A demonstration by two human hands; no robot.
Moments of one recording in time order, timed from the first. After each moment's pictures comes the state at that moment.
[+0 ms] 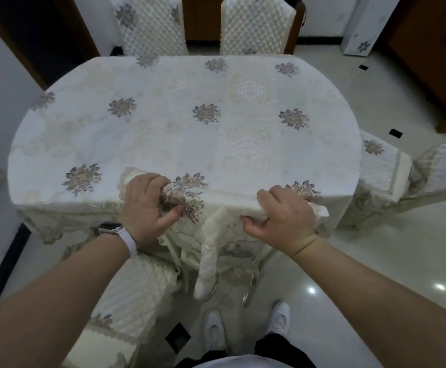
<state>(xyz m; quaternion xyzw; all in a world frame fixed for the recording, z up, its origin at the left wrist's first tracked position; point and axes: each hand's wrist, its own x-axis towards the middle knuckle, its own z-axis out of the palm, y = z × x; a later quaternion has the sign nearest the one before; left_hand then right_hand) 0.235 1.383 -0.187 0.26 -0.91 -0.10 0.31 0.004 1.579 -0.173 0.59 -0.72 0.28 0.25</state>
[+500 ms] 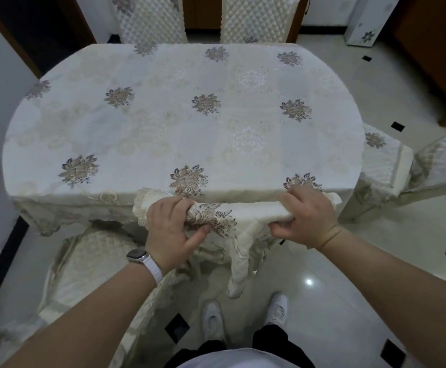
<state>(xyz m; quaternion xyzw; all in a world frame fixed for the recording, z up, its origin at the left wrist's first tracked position) 0.223 1.458 -0.222 0.29 -0.89 -0.12 0.32 -0.047 1.608 -0.199 0.65 -0.68 0.27 0.20</state>
